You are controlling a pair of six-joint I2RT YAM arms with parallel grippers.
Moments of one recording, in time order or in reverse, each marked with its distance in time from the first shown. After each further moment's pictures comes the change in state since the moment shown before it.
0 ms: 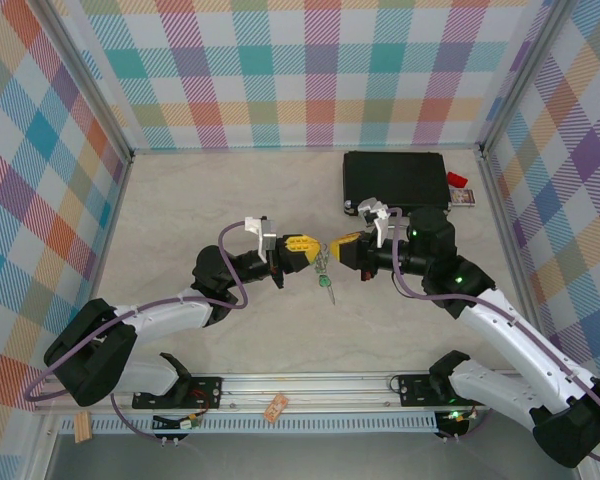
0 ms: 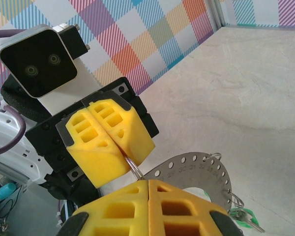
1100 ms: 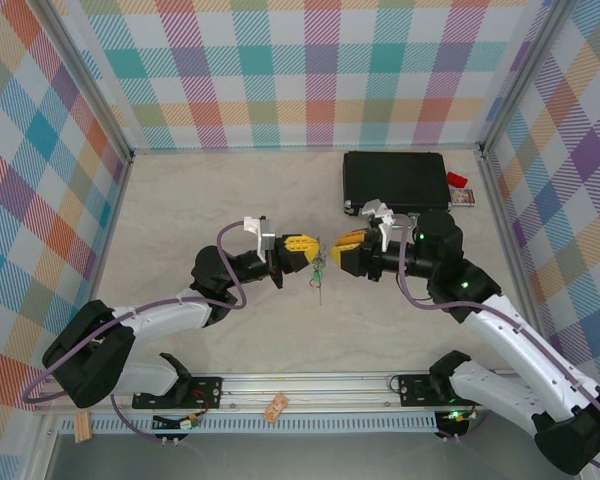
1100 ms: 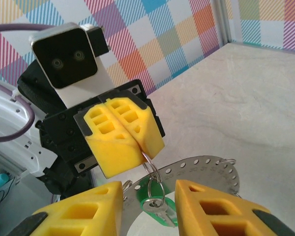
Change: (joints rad) left arm -0.001 -0.011 0.000 -0.003 0.000 -0.007; right arm -0.011 -0.037 -0.013 0.012 -0.035 -0.085
